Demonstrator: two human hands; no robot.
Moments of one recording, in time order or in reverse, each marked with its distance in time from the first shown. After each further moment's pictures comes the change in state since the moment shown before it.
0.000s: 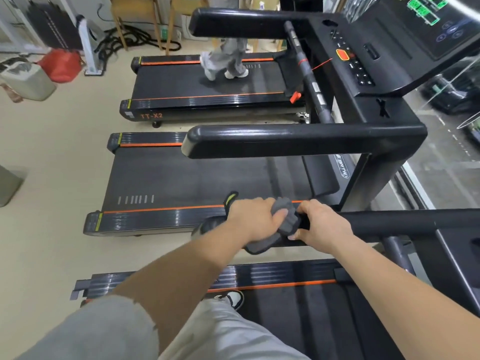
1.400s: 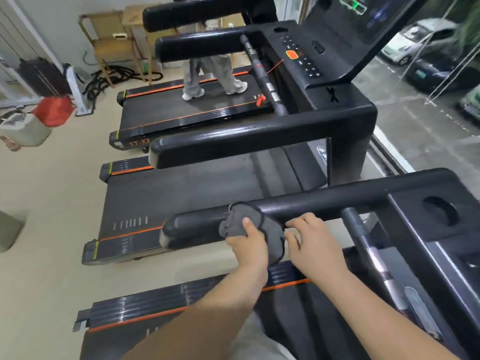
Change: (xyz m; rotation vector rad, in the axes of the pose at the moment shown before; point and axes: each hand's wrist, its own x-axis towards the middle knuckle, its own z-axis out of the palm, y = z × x) left_hand -0.038 0.132 0.090 -1.542 0.459 -0.962; right_hand -0.088 0.078 0.060 0.249 0.434 -0.118
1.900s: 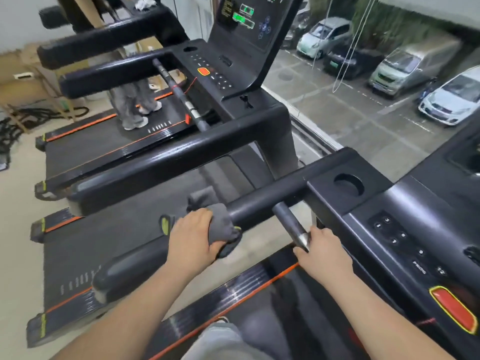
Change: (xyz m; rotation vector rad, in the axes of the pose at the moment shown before) left_hand 0.003 0.063 0.016 1.413 -0.319 1.452; right_hand -0.056 0.110 -0.068 -0.049 -0.069 0.654
